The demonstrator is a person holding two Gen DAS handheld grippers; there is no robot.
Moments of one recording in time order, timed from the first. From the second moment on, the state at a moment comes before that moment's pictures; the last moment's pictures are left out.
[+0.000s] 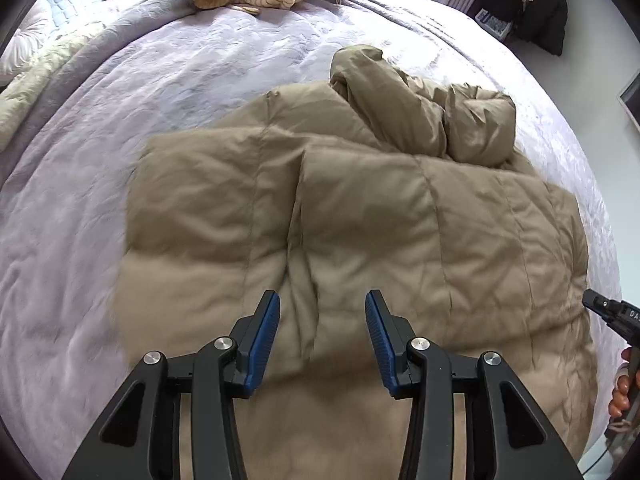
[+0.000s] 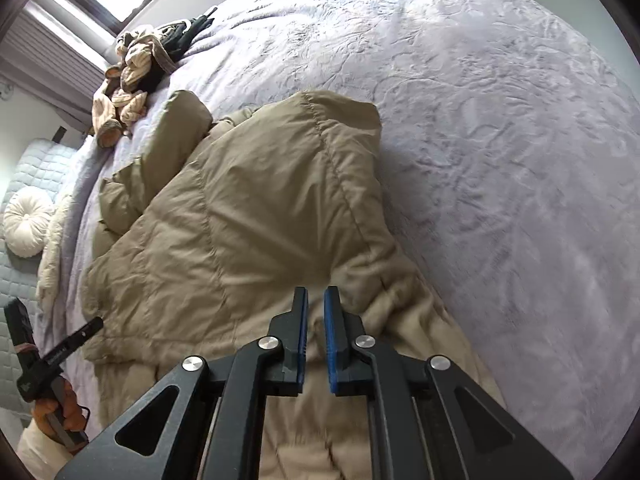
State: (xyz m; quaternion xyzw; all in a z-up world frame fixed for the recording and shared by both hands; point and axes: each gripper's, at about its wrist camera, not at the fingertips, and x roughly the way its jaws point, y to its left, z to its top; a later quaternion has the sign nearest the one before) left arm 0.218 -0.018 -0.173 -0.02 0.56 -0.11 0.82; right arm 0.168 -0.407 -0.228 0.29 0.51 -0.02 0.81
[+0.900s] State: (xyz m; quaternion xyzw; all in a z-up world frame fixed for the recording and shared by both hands) left arm 0.079 -0.061 -0.119 -0.02 0.59 -0.01 0.81; right arm 0.071 -0.411 -0.185 0.31 0.51 0.03 0.80
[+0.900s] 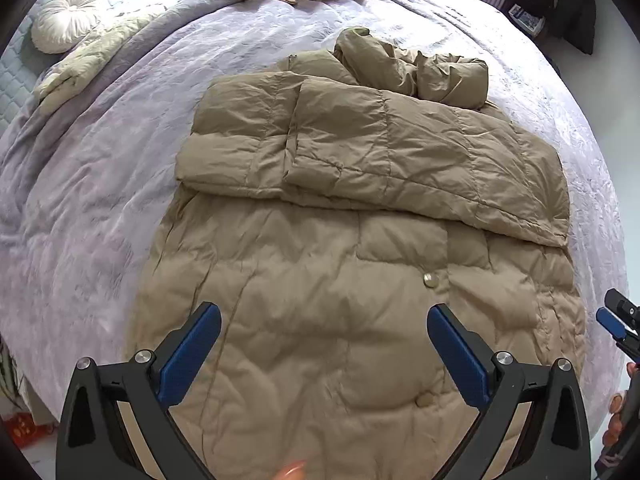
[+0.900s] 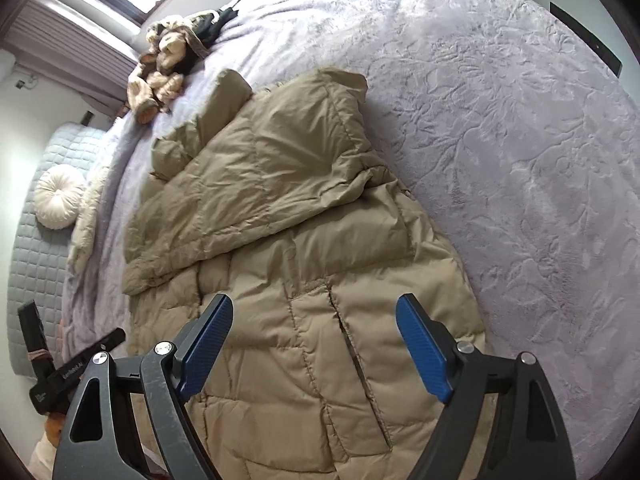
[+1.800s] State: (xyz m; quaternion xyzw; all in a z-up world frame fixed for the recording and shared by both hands) left arm -0.050 0.054 -0.114 -0.06 0.63 -0.05 0.78; right arm -0.039 -0.335 -0.160 0.37 0.53 0.04 0.76
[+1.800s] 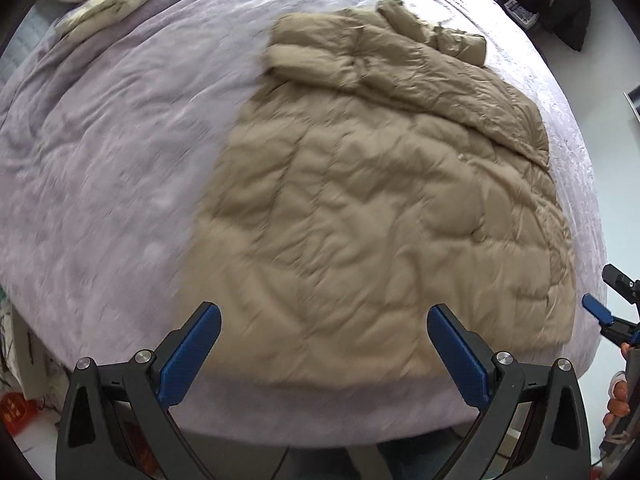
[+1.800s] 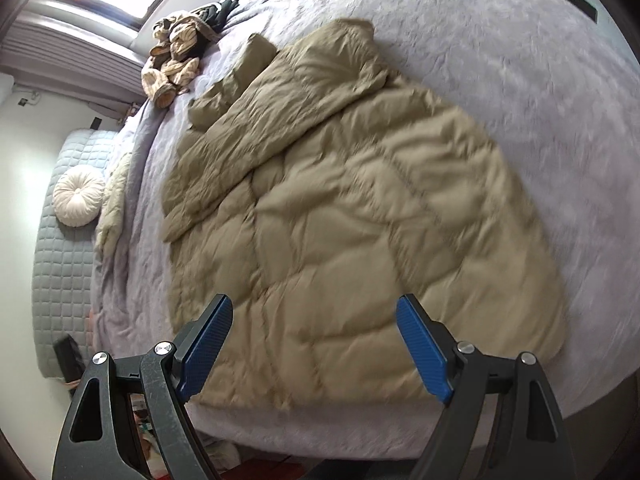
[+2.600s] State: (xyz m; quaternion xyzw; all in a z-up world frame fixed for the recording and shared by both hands) left arm -0.095 0.113 -0.203 -0.28 0.67 -0.06 0.69; right arm -0.135 -0.352 -0.249 0.57 0.55 -0.05 0.60
